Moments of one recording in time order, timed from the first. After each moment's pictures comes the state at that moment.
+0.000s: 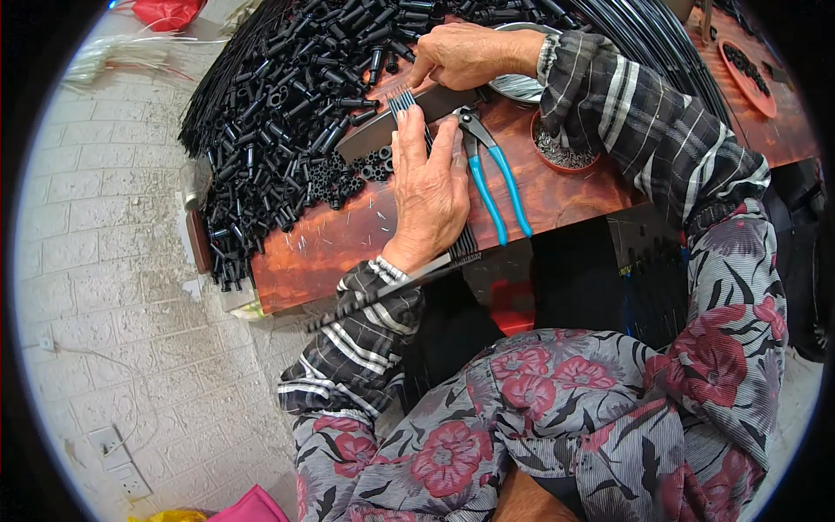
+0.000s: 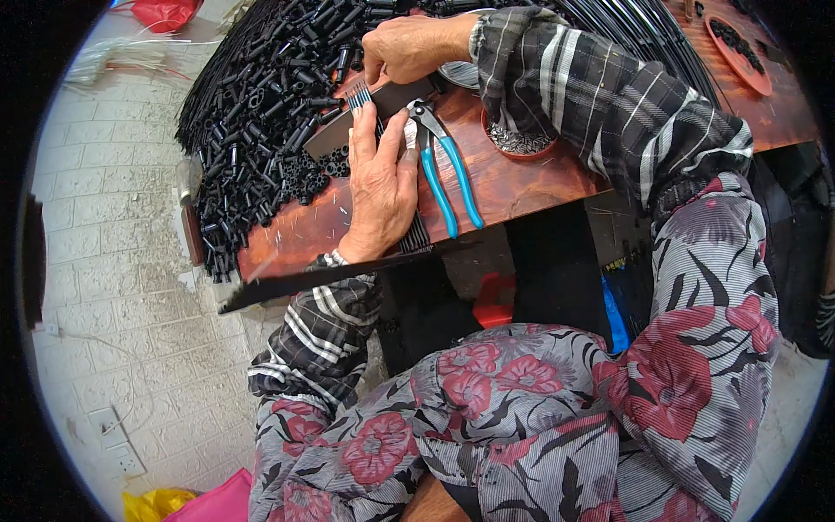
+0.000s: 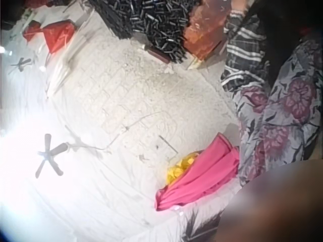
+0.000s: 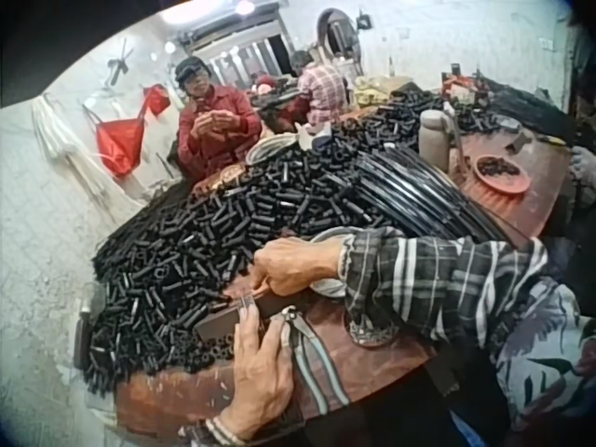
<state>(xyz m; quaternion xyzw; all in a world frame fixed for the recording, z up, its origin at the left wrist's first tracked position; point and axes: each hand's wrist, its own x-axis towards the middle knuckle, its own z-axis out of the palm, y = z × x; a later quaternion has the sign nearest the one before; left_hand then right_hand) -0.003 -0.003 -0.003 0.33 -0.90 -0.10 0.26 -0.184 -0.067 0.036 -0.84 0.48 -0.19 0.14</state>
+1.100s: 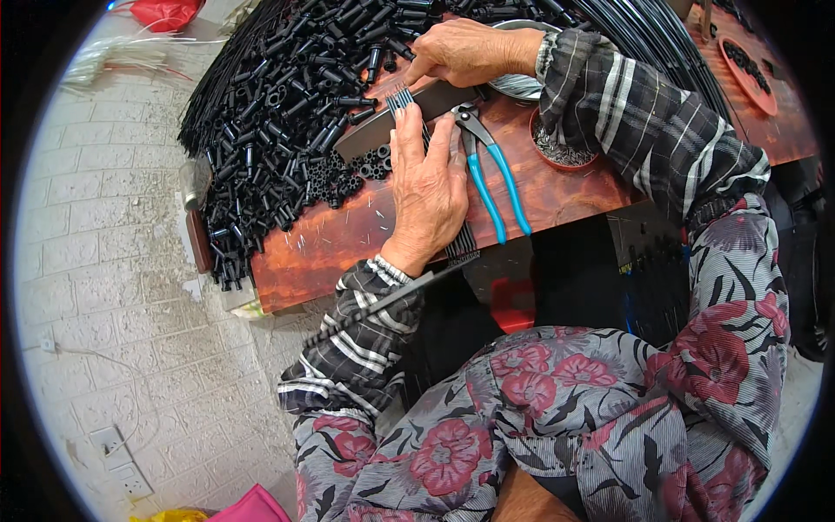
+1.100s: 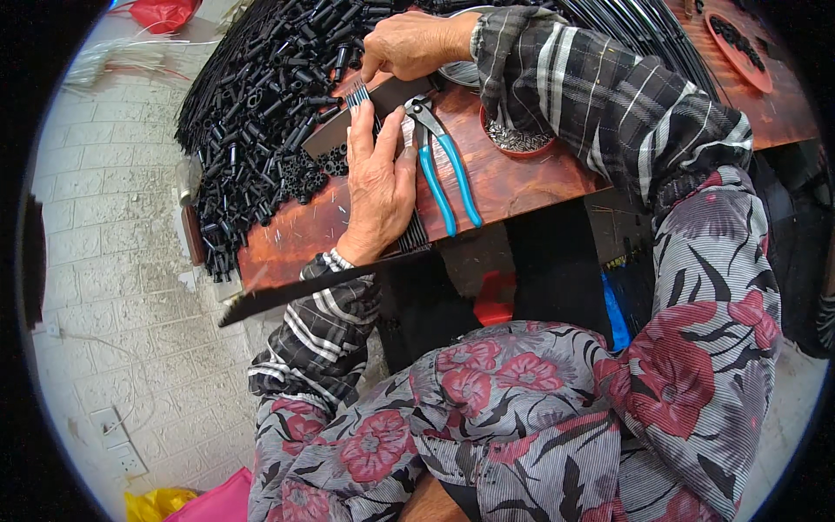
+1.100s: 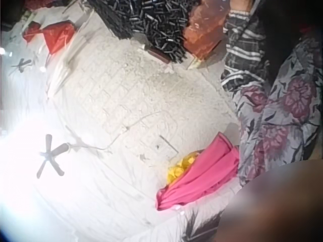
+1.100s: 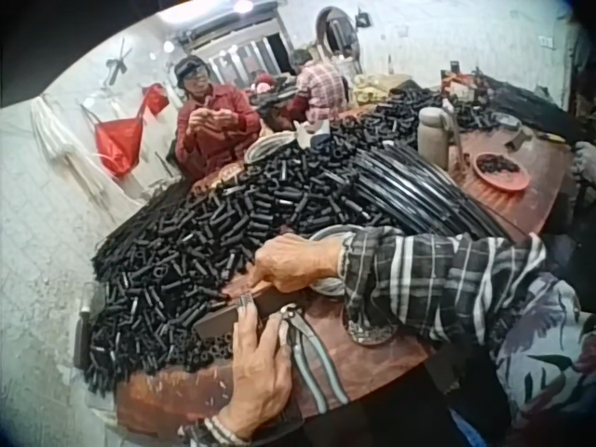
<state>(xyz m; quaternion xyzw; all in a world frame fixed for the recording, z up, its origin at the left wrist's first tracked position) 0.001 -0.002 0.000 0.32 -0.91 -0.11 0.26 -0.184 -0.067 0.029 -0.88 0.44 -0.18 0.03</state>
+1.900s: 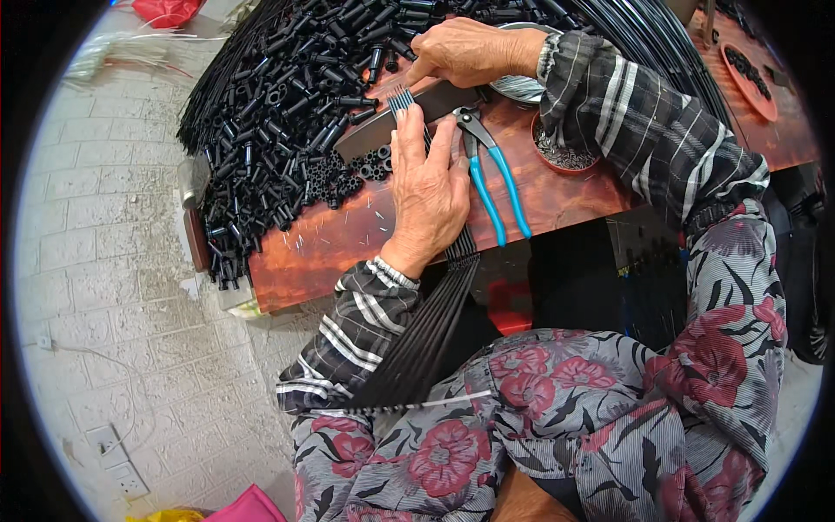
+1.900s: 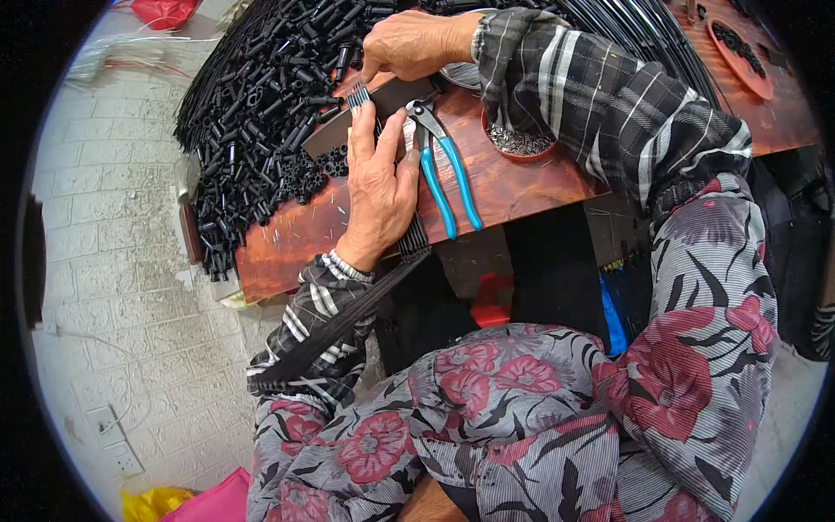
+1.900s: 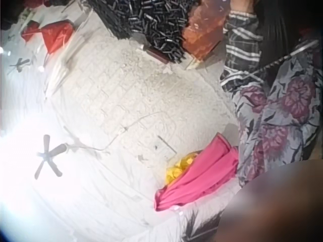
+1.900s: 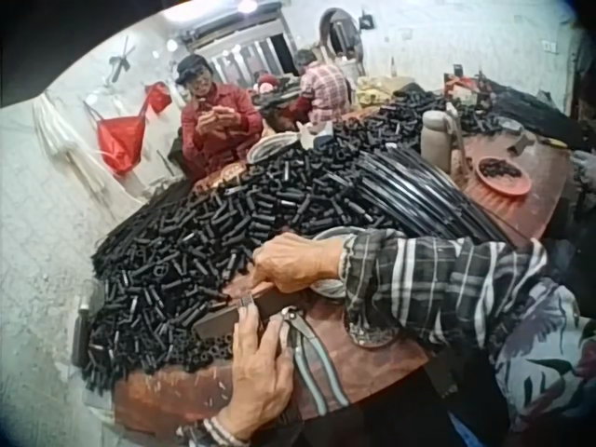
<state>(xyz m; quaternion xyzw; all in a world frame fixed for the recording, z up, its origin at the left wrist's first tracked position) 0.003 -0.001 0.001 0.32 -0.90 -0.10 0.27 -0.183 -0.064 0.033 -0.89 0.42 -0.17 -0.01</state>
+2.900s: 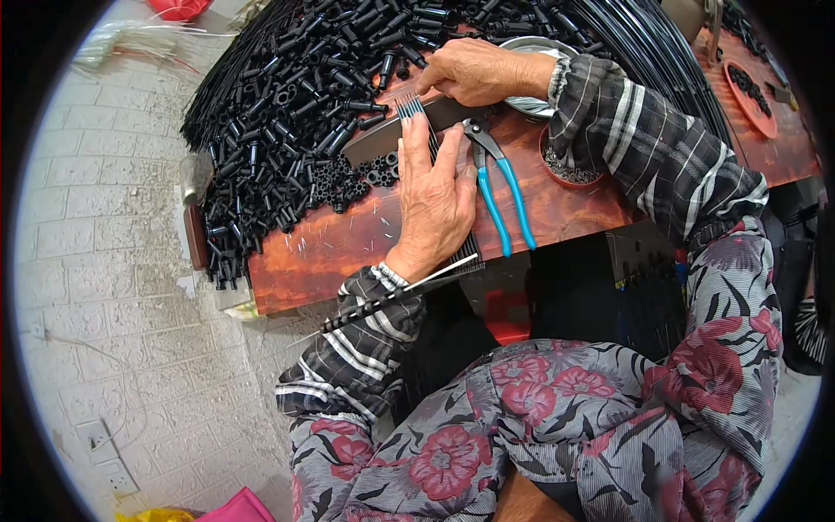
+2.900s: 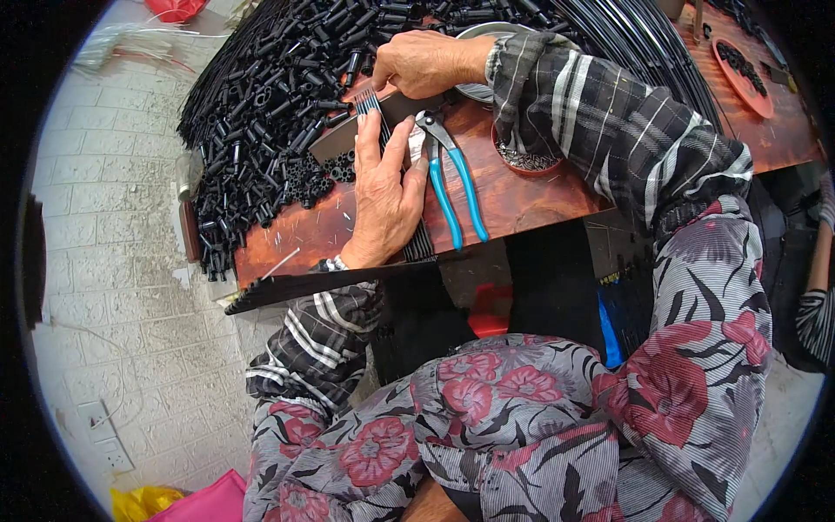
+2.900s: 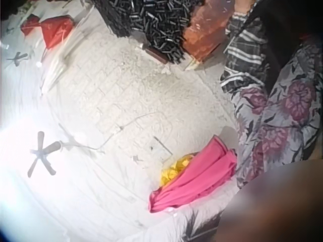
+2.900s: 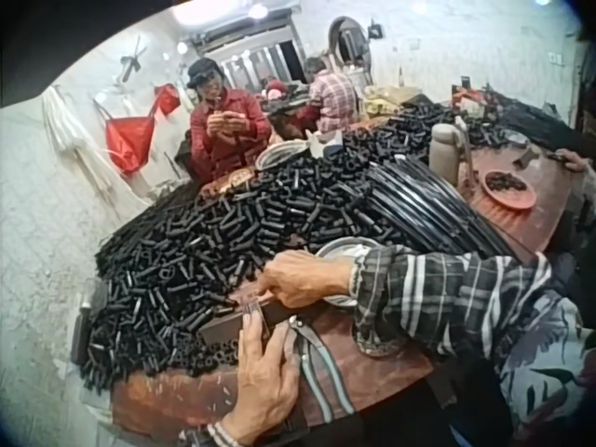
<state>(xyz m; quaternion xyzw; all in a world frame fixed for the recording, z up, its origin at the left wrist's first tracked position) 0.004 -0.001 0.001 0.32 -0.89 -0.12 0.28 -0.177 -0.065 0.032 -0.84 0.48 -0.23 0.10</state>
